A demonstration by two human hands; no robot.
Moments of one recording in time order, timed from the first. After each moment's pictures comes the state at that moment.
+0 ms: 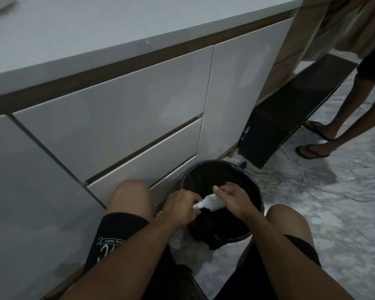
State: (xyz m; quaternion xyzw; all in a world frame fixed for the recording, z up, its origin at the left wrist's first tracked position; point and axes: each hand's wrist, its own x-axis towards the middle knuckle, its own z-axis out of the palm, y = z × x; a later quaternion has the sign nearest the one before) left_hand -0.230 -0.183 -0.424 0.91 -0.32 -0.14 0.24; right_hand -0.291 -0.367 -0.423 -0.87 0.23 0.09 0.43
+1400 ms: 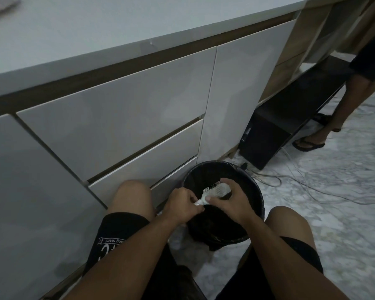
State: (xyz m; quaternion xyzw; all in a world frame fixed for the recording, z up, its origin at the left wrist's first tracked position) left_hand -0.227 -0.186 -0.429 0.89 -0.17 -0.20 0.36; right_hand -0.296 -0.357 -0.426 -0.83 0.26 0.01 0.49
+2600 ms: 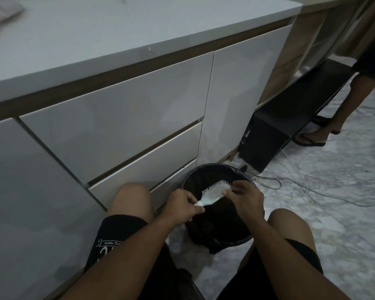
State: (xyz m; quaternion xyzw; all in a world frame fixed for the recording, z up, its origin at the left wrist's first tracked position) left_hand -0.227 -0.187 -0.421 0.84 -0.10 -0.28 0.45; right_hand -0.300 -0.372 -0.410 -0.81 0.35 -0.10 0.46
